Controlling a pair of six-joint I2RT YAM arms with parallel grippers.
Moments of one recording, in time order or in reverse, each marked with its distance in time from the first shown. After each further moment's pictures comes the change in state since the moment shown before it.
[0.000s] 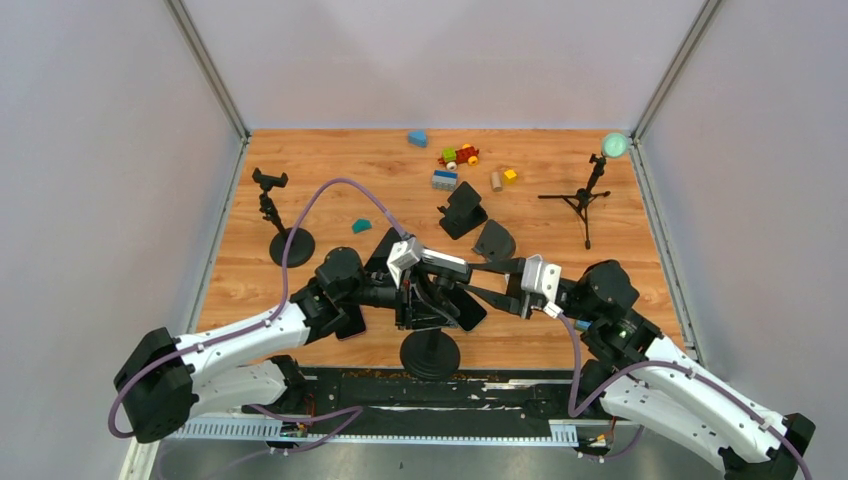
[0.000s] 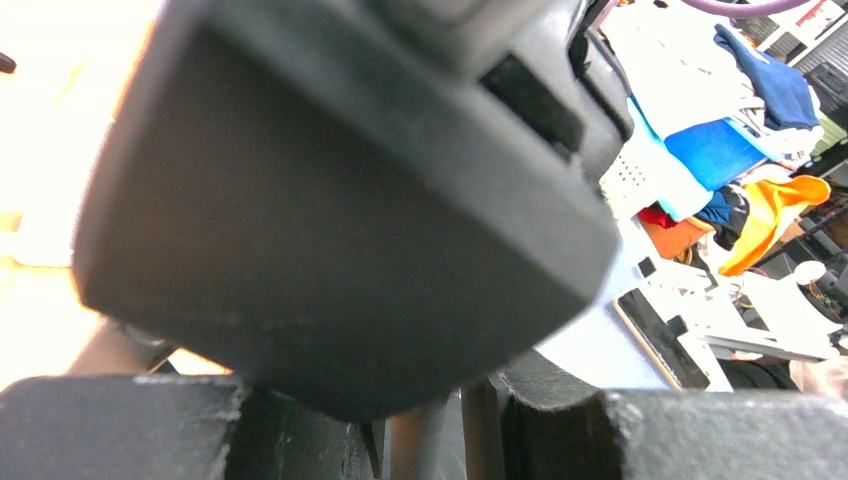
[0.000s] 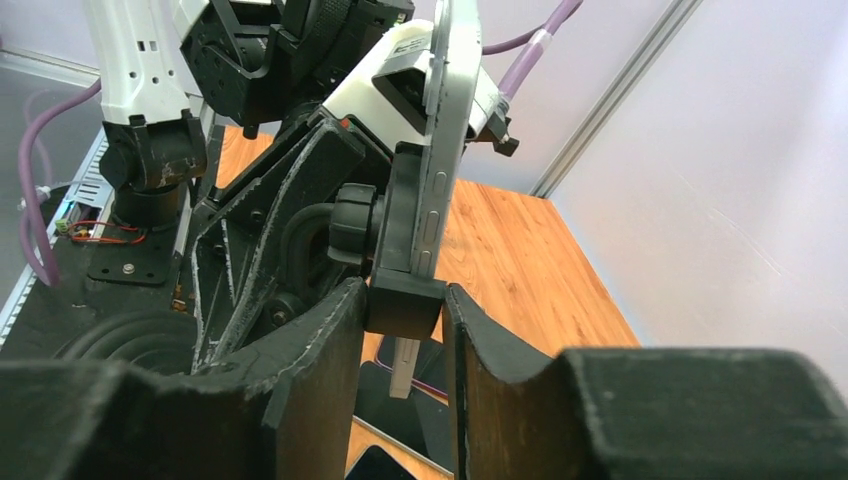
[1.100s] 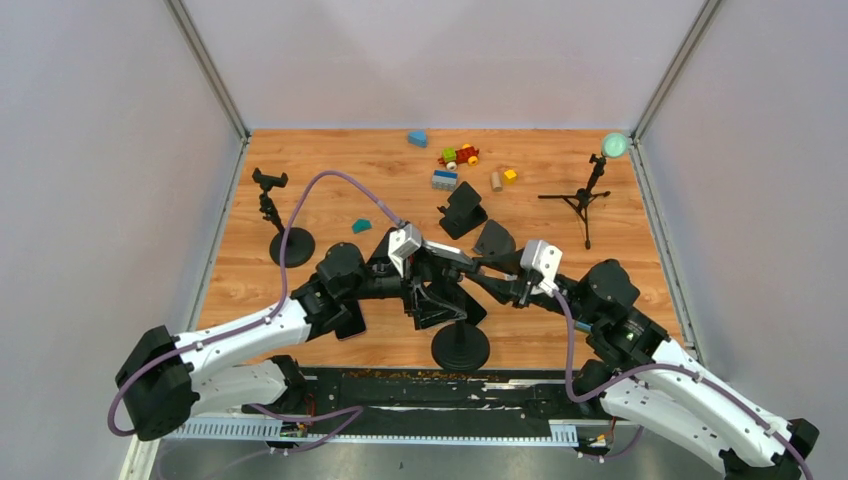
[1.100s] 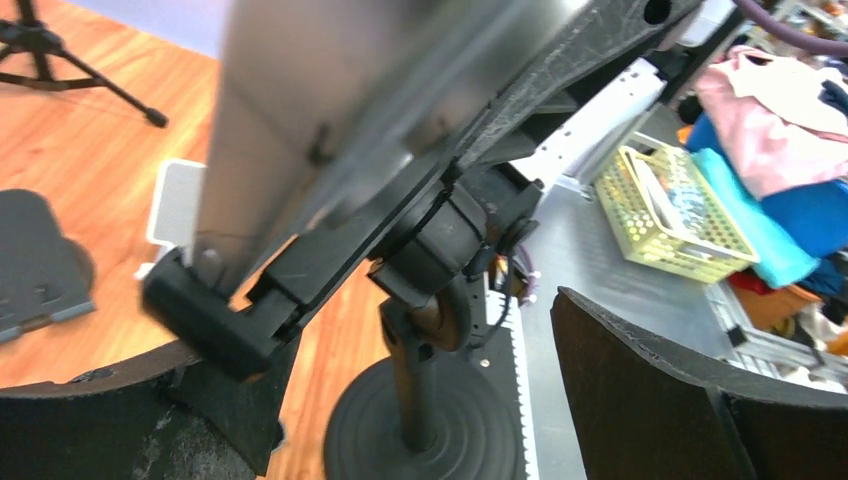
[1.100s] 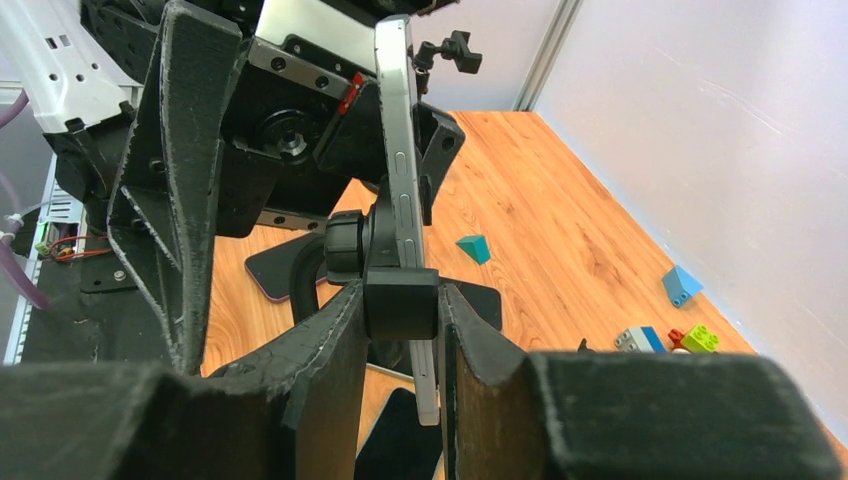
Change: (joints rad) left arm -0.005 0.028 0.042 0.019 -0.168 0.049; right arm 0.000 -0.030 0.018 -0.128 0.177 0.122
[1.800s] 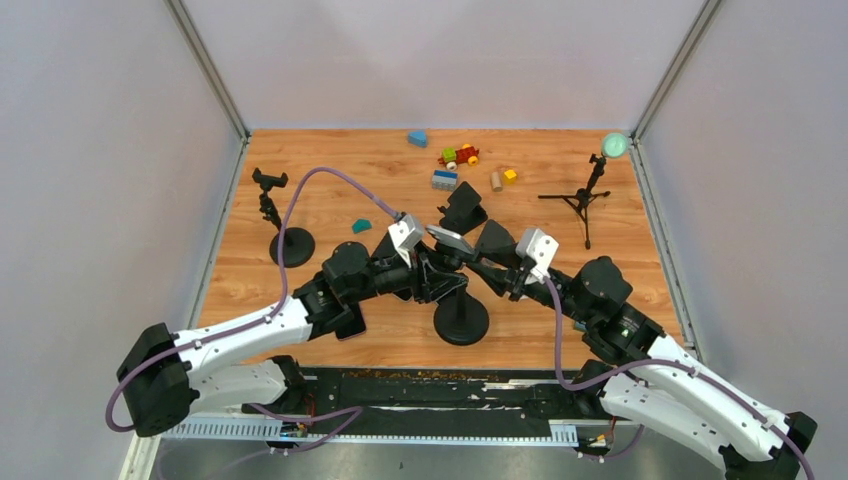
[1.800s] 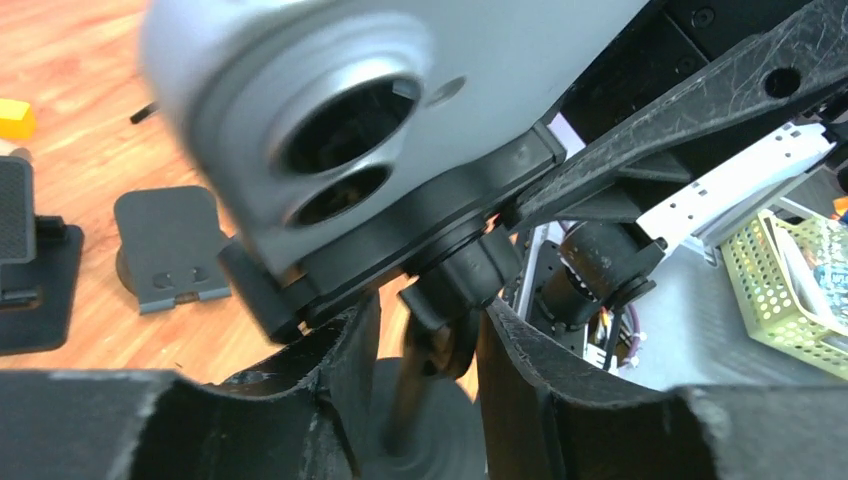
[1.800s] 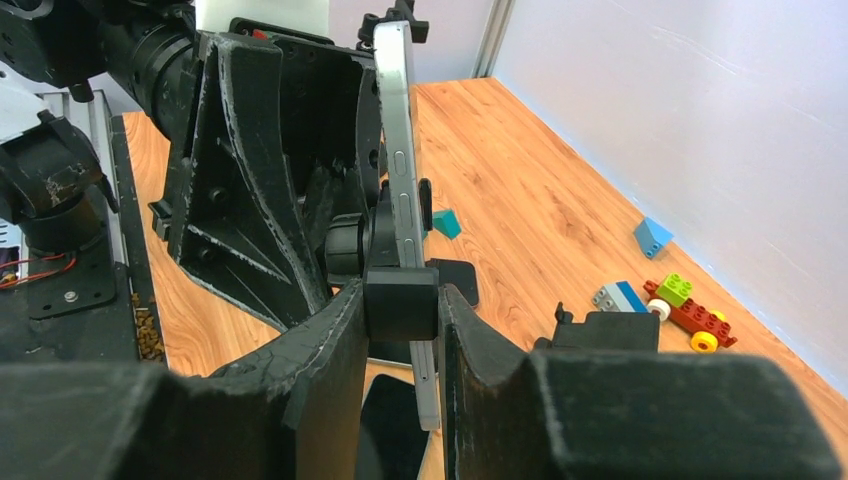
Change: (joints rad) left arm -0.029 -0.011 0.041 -0.112 -0.327 0.107; right arm 0.008 0.027 0.012 -0.016 0.138 0.031
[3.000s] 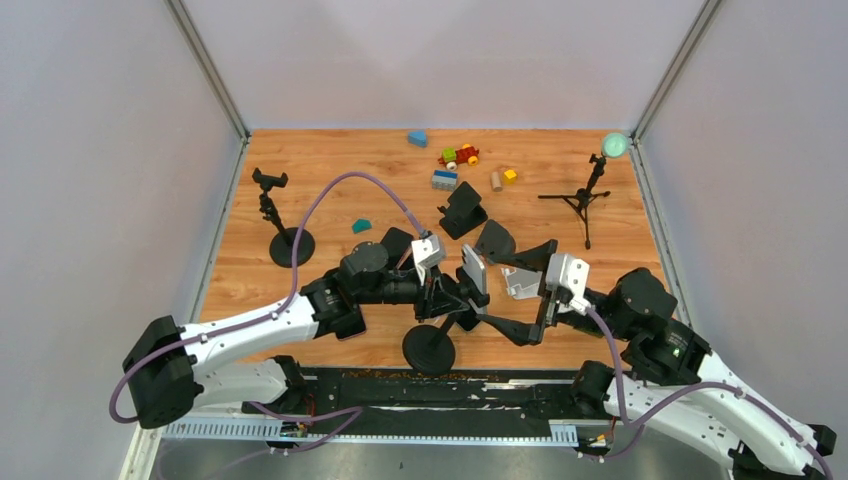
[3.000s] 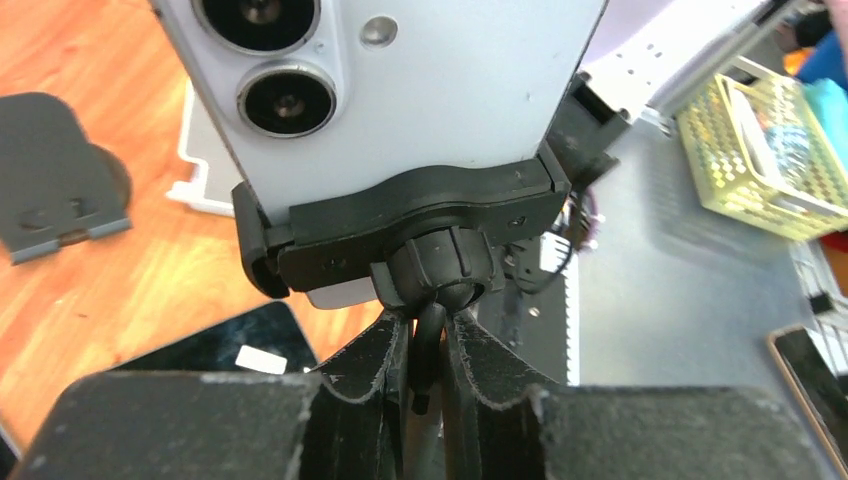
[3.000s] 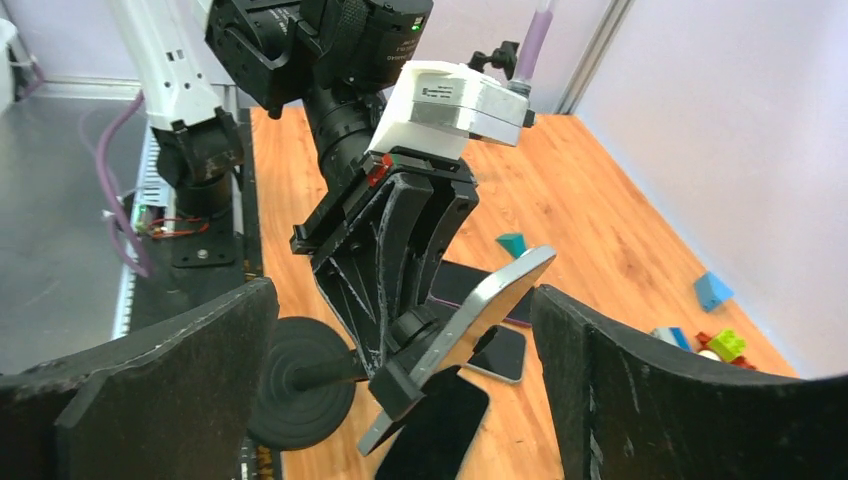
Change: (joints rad) left arm -0.049 0.063 0.048 -0.181 0.142 0.068; right arm 0.106 -0.138 0.123 -0.271 -0.091 -0.060
